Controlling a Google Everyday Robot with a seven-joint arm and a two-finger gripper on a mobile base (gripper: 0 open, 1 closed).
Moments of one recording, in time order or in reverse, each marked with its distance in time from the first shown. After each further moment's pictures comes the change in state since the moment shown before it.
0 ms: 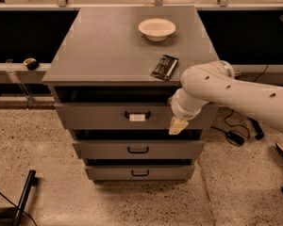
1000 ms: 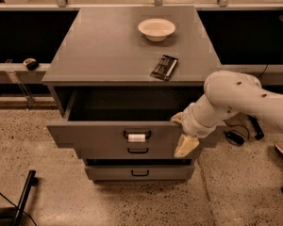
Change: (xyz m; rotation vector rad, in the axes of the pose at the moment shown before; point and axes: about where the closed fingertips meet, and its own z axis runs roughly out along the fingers) arm -0.009 0.081 -0.035 -0.164 -0.170 0.018
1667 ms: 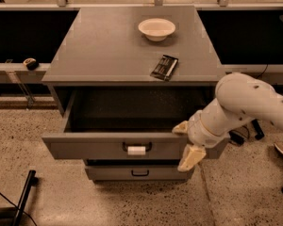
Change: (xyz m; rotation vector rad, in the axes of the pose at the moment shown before) arm -0.005 0.046 -0.019 -0.078 -0.072 0.028
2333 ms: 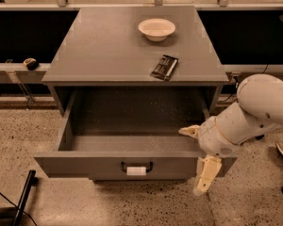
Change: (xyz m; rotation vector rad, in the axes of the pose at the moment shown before) arm -0.007 0.048 -0.031 -0.064 -0.095 0.034
